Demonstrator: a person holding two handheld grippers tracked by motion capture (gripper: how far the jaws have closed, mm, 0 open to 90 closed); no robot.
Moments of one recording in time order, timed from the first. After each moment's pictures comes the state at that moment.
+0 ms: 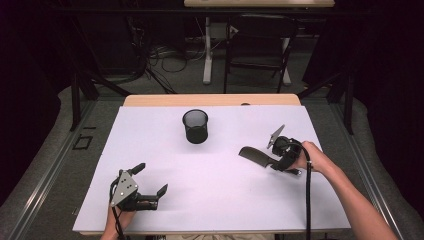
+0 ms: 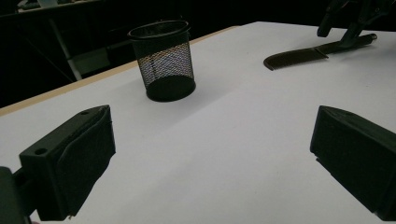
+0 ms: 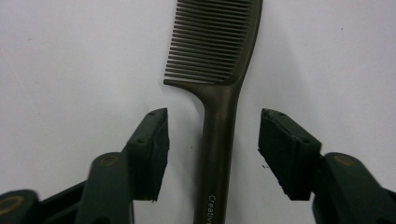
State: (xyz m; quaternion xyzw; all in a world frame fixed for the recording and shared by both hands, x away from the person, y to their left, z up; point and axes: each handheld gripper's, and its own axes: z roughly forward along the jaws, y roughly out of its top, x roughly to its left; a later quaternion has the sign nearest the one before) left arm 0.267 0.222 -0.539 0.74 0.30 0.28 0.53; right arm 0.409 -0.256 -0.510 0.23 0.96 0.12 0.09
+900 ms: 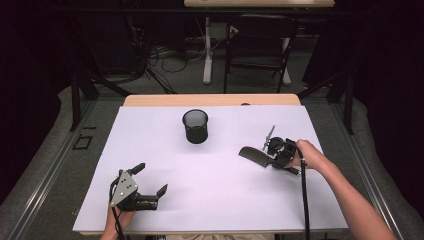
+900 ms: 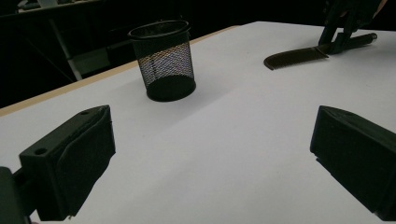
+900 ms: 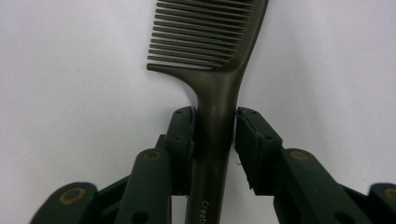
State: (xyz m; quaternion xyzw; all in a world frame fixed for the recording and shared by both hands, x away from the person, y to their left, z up) left arm 0.266 0.222 -0.539 0.74 0.30 0.28 0.53; right arm 0.422 -0.246 -0.525 0.23 0.97 0.05 0.08
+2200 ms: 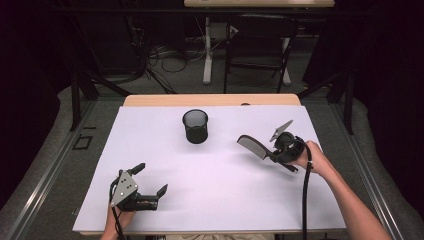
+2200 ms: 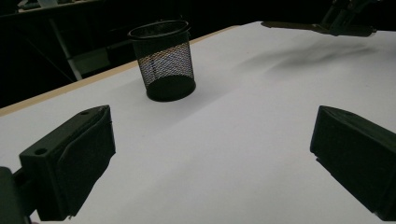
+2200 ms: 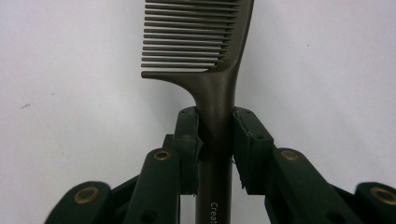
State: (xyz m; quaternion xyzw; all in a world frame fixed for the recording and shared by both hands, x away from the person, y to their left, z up) left arm 0.266 0.222 -0.539 0.74 0.30 0.28 0.53; right arm 0.405 -0.261 -0.495 0.29 0.93 0.19 0.11
